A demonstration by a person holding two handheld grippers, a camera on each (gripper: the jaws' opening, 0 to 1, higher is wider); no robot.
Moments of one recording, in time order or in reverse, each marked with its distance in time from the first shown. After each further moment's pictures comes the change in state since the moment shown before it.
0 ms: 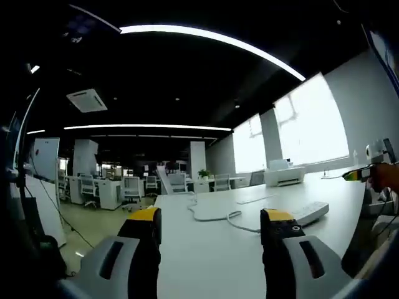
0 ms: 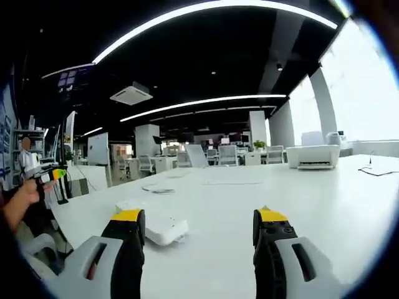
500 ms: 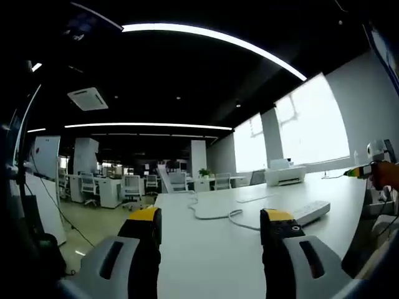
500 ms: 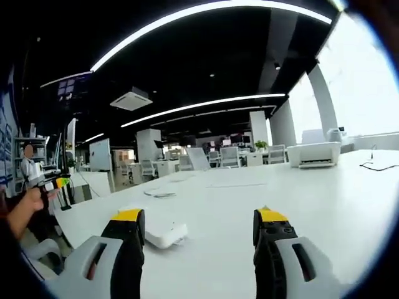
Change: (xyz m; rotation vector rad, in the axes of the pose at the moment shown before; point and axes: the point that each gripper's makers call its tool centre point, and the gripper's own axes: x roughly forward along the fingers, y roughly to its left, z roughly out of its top) left arm 0.001 0.005 -0.006 -0.006 0.007 0.006; right arm -0.004 -0.007 0.003 0.025 -0.011 0.001
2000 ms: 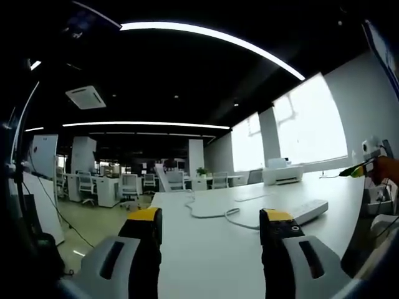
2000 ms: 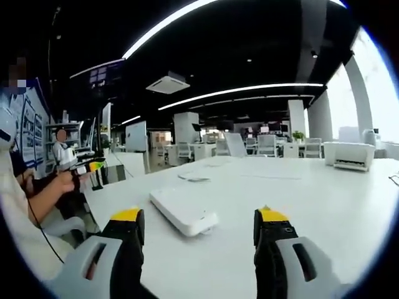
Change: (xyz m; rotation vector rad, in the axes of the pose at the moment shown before) left arm 0.003 -0.009 -0.003 -0.004 0.006 -0.020; right arm -0.002 0.036 -0.008 -0.083 0.135 0.290
